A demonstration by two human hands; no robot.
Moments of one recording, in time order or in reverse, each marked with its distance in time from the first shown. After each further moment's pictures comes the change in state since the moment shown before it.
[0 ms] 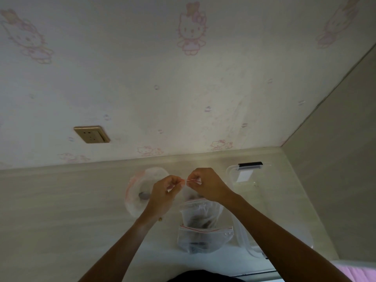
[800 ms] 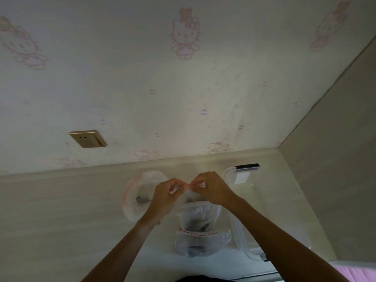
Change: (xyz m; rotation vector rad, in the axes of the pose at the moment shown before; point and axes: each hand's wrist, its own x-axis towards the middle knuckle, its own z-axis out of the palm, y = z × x) left_hand 0.009 0.006 0.010 0.083 -0.069 0.012; right_hand -0.009 0.012 -0.011 0.017 -0.007 0.015
